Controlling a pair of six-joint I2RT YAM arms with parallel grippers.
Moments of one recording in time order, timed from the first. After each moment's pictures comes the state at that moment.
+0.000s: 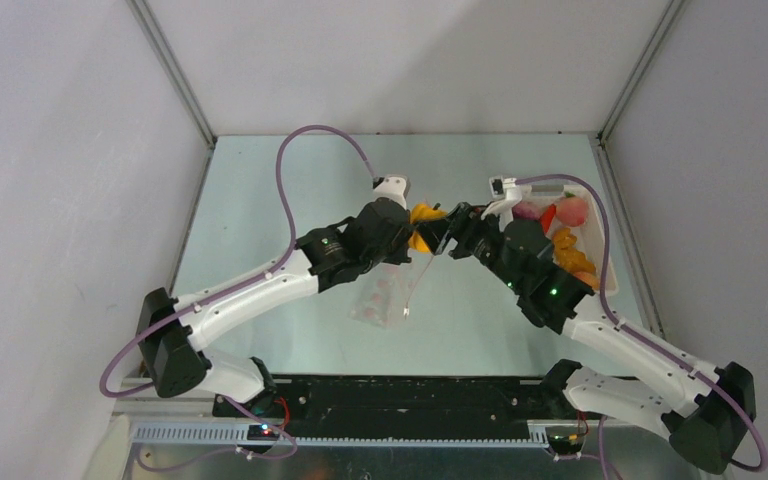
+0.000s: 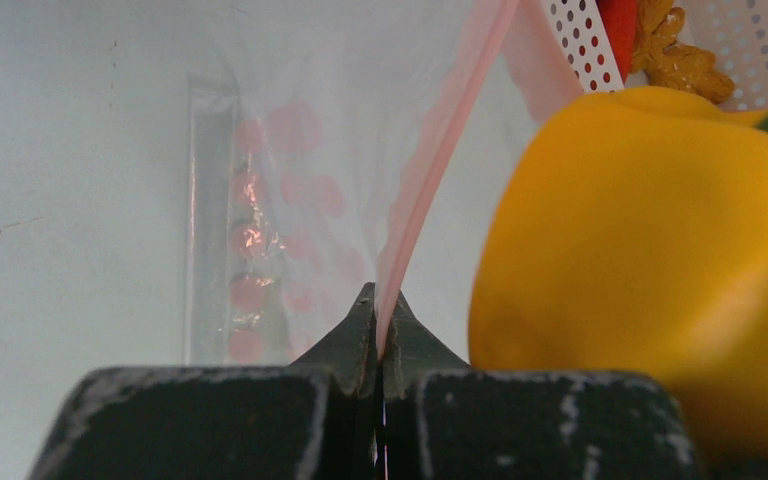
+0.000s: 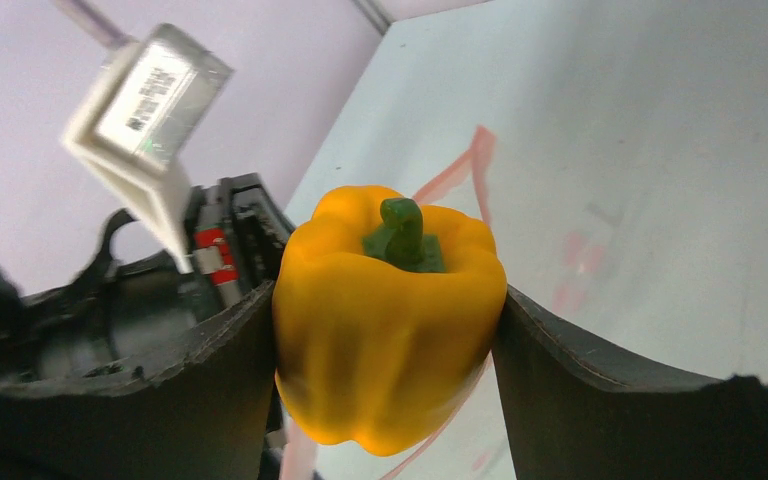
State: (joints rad) left arm -0.97 1.40 1.24 -0.49 -0.34 -0.58; right arm 0.78 0.96 0.79 0.11 0.11 0.66
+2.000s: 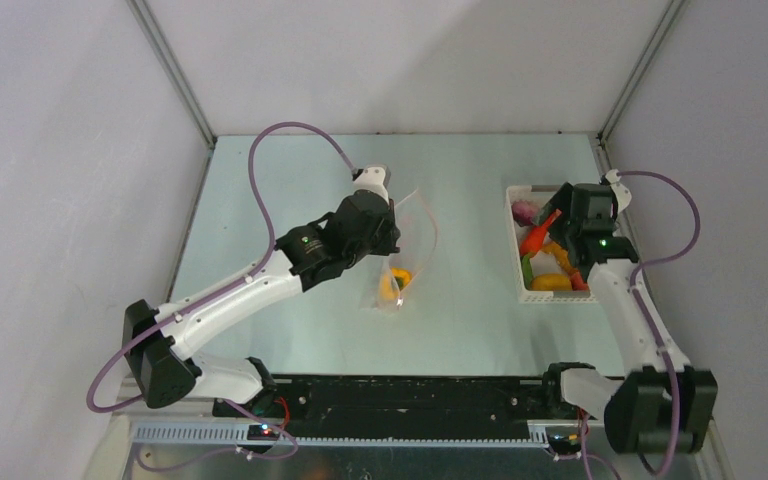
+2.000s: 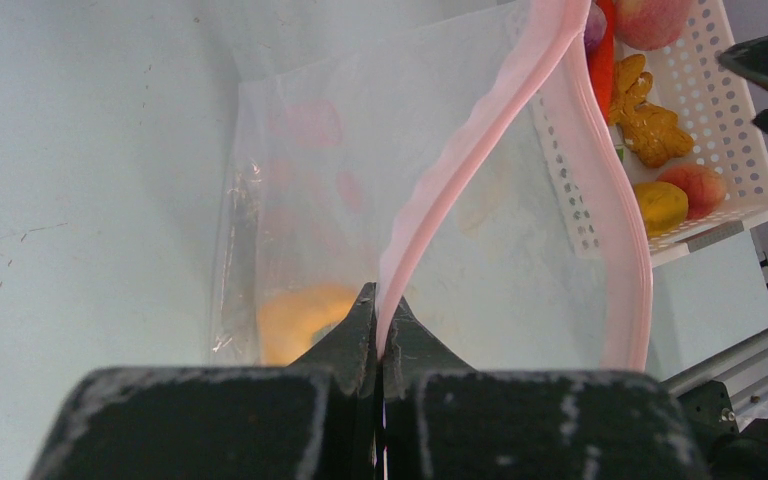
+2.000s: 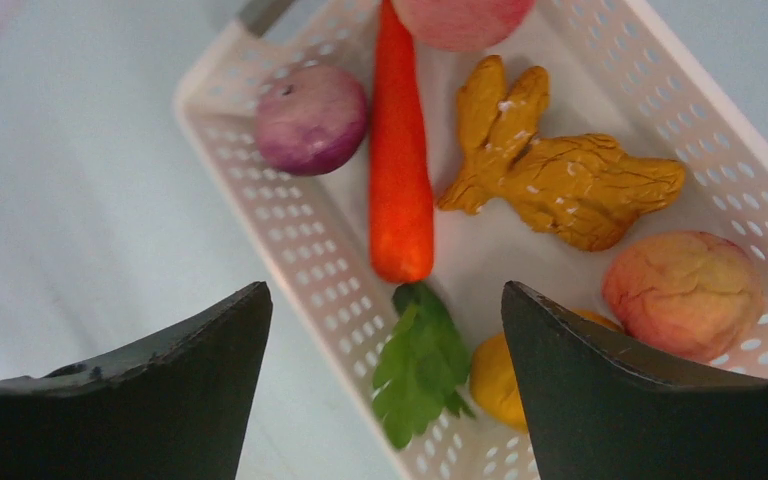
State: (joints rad) left arm -0.90 1.33 1.22 -0.48 -0.33 -0.60; right arm 0.01 1.12 0.90 -0.45 0.22 0.65
